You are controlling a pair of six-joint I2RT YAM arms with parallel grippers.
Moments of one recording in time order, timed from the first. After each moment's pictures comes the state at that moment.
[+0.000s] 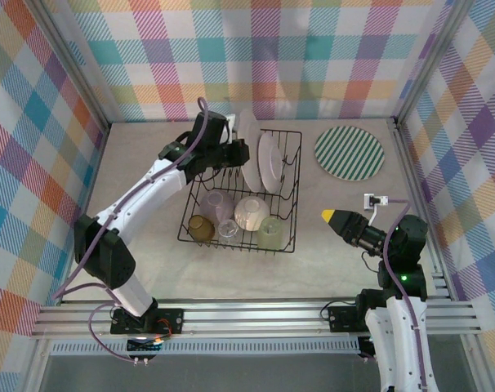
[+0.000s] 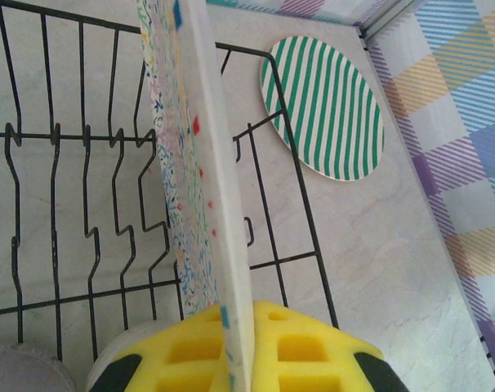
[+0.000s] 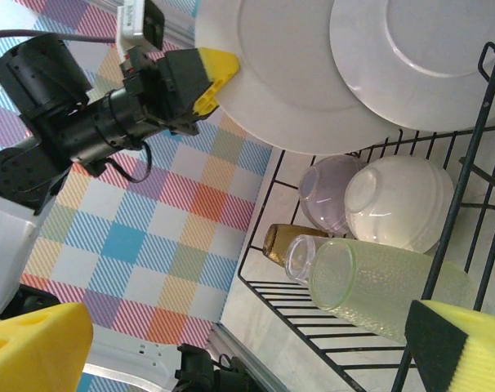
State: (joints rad) left arm -0.55 1.64 1.59 -0.59 0.17 -0.51; right arm -0.10 0.41 0.45 -0.24 -1.04 0.91
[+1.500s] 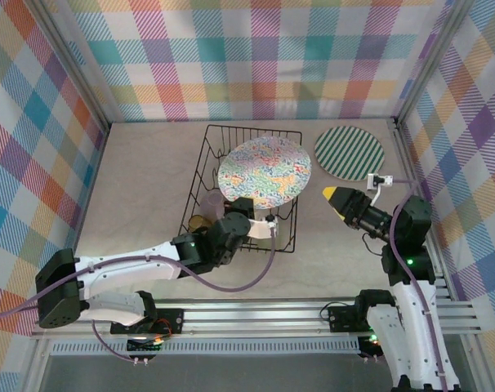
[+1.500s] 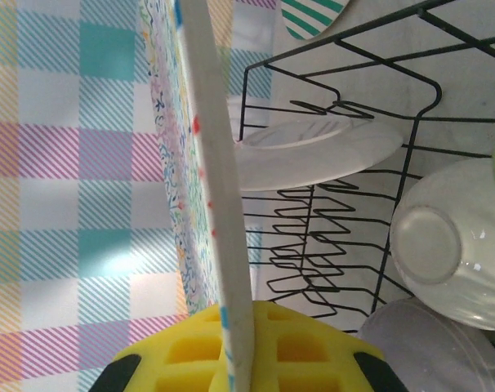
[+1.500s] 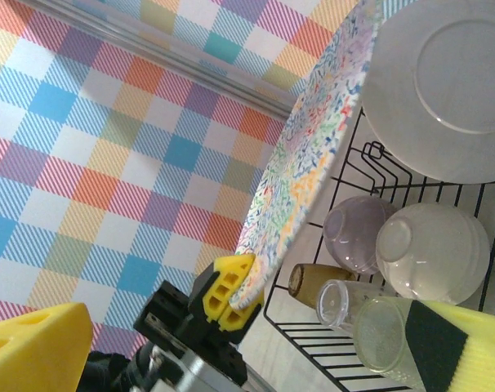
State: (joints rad) left arm -1.17 1.26 0.85 0.04 -0.77 1.13; right arm 0.01 0.59 0.64 -0.20 -0.89 0.99
